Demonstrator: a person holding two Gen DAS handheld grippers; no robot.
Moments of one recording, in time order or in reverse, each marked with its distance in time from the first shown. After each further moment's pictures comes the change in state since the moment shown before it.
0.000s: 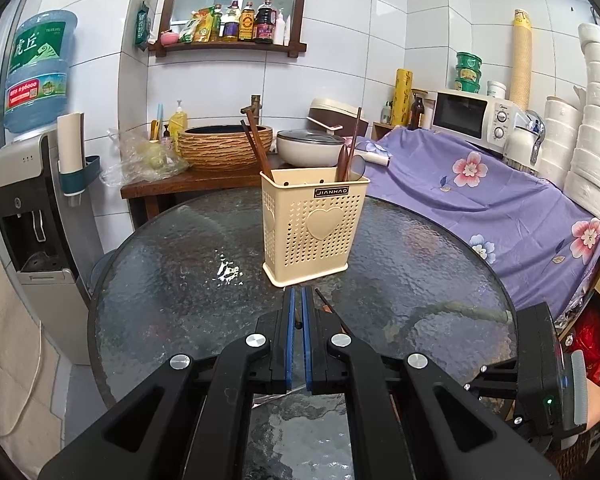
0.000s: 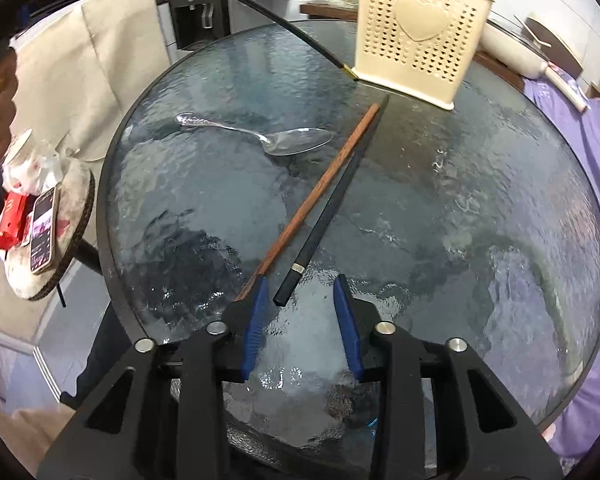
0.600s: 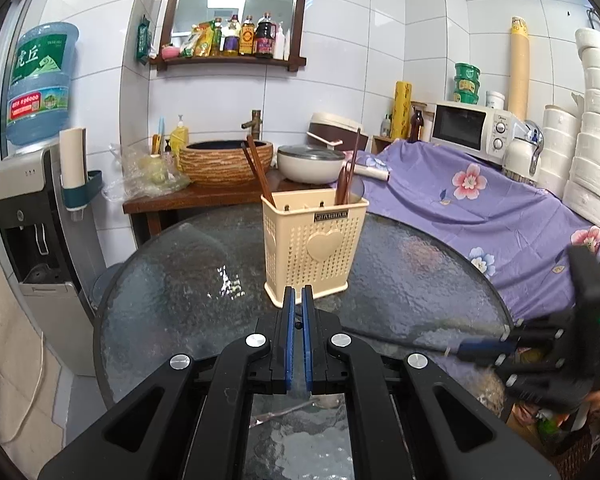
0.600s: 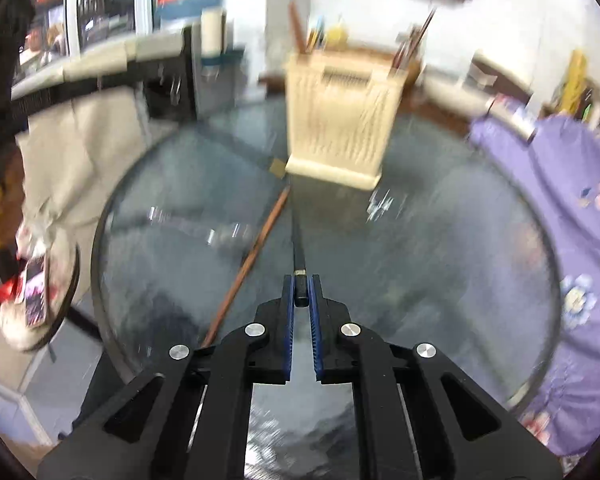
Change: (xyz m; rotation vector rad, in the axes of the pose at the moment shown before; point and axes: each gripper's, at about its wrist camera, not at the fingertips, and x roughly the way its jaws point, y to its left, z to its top) left arm -0.007 -0.002 0.016 0.007 -0.054 0.006; right arm -0.074 -0.040 0.019 0.064 -0.277 -0.103
